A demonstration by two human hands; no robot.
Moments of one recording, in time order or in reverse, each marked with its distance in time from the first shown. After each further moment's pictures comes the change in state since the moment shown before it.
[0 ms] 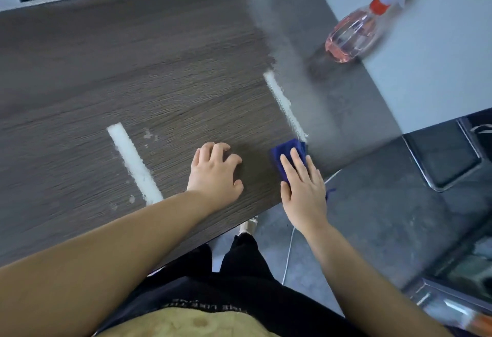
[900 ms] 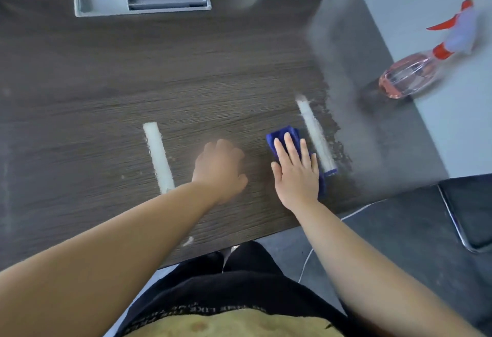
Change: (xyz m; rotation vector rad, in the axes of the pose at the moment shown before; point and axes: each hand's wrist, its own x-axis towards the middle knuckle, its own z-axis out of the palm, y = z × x) left_hand -0.030 -0.058 -0.034 -0.112 0.033 -0.233; right_hand 0.057 -0.087 0.010 -0.139 -0.133 -0.169
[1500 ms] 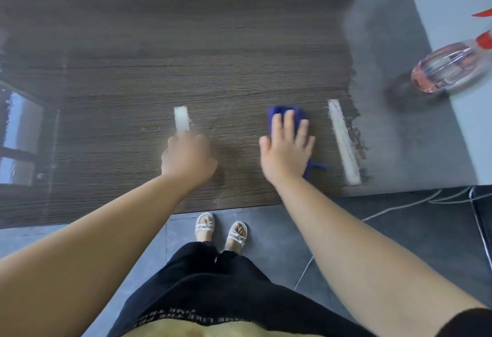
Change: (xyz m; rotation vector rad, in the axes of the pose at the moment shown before) left_hand -0.059 -0.036 0.023 -0.085 0.137 -0.418; right_hand -0.002 -0.038 0.010 0.091 0.061 0.024
